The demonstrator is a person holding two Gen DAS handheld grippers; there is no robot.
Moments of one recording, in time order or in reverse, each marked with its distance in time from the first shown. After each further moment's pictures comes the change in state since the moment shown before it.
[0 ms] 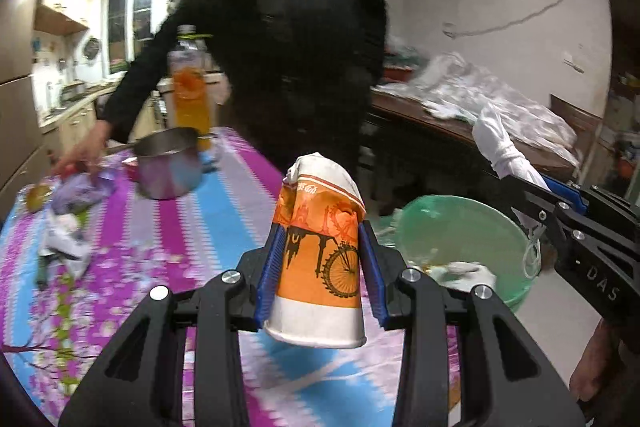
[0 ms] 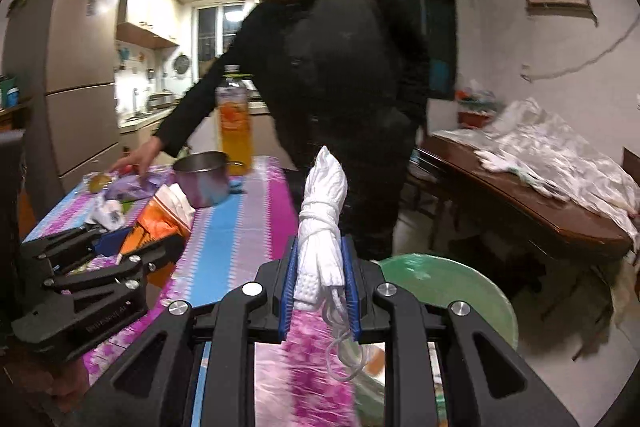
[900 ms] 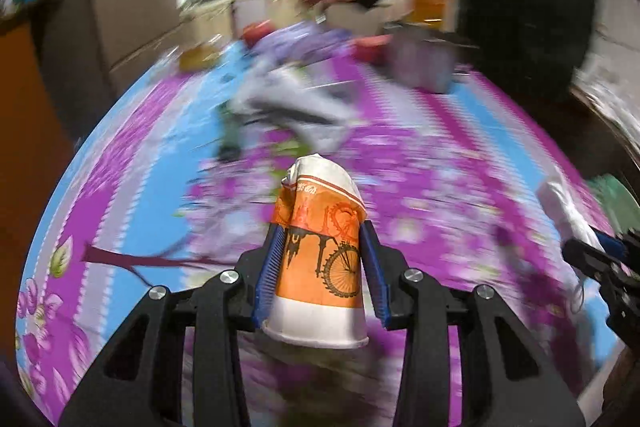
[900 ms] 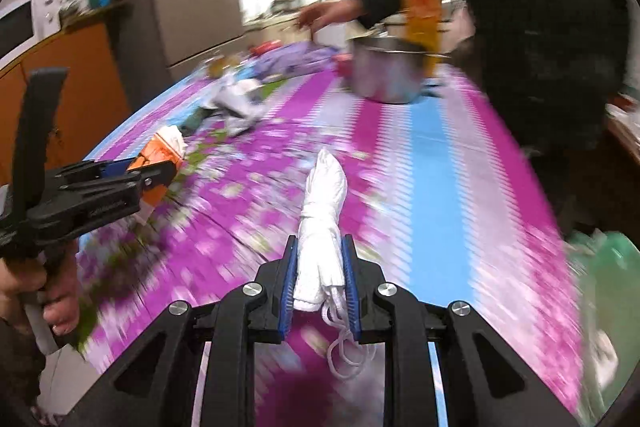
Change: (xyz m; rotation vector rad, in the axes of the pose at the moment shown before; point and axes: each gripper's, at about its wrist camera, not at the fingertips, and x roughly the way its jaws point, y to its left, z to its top) left arm -0.038 0.282 -0.094 -0.337 0.266 0.454; right arm 0.112 0.261 -0.056 -0.271 0.350 0.484
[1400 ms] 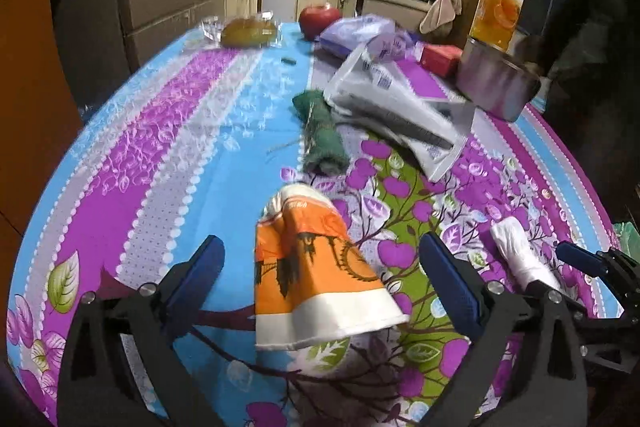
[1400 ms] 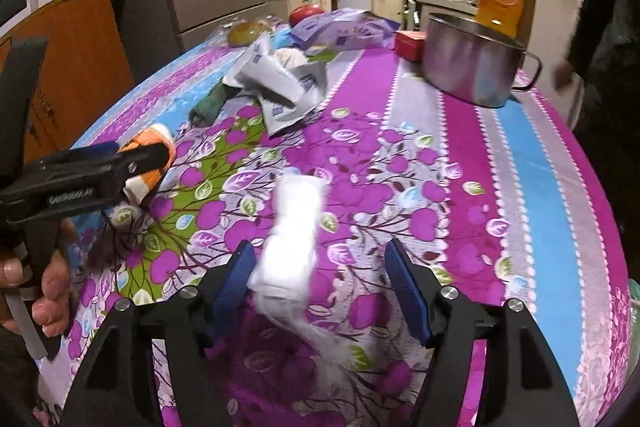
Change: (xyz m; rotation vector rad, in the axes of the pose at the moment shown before) left arm 0.037 0.069 0.015 -0.109 0.033 -0.033; right arm 0.082 0.047 0.031 -0.004 0.077 0.012
